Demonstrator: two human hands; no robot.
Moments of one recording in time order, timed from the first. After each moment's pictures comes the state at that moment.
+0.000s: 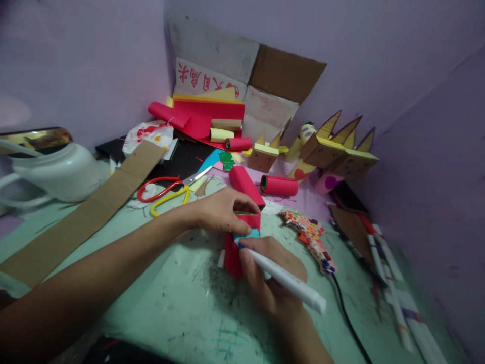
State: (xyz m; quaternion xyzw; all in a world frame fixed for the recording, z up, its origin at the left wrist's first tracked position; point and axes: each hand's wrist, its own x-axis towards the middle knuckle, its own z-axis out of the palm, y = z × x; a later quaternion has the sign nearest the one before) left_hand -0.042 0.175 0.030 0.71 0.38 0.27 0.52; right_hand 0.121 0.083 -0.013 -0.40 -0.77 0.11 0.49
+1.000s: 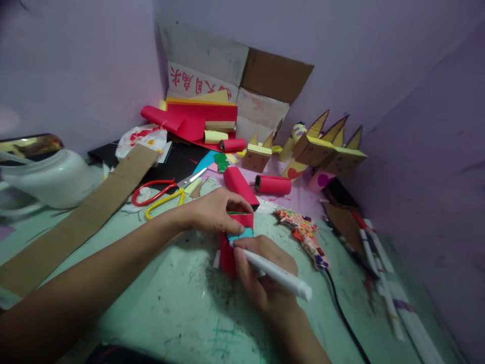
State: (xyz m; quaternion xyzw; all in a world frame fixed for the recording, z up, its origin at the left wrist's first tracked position) left_hand -0.043 0.178 0.031 0.73 0.39 0.23 0.52; right_hand 0.120 0.084 -0.012 -0.40 -0.78 0.12 0.48
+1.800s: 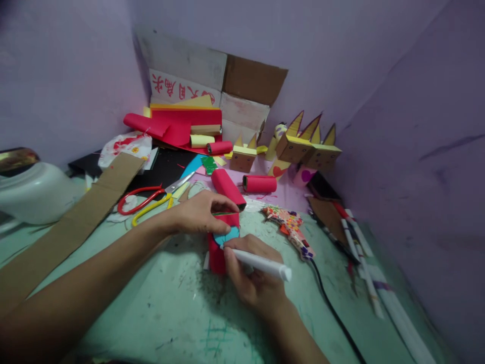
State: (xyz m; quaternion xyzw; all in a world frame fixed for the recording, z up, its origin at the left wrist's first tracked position) left_hand -0.045 0.182 0.026 0.72 0.38 0.23 0.54; right_hand 0.121 0.082 -0.012 -0.40 -0.77 0.11 0.49
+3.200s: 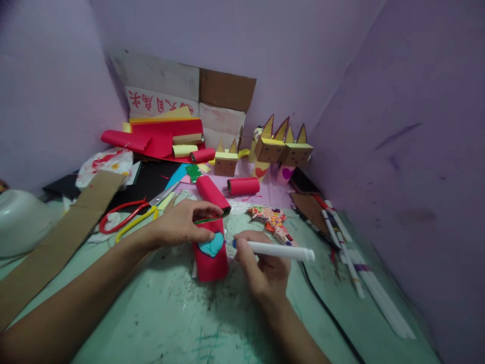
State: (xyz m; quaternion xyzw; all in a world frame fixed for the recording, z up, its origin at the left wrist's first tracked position) left_hand -0.045 0.176 0.033 0.70 0.40 0.22 0.54; right_hand 0.128 0.079 -0.006 -0.48 -0.58 0.18 0.63
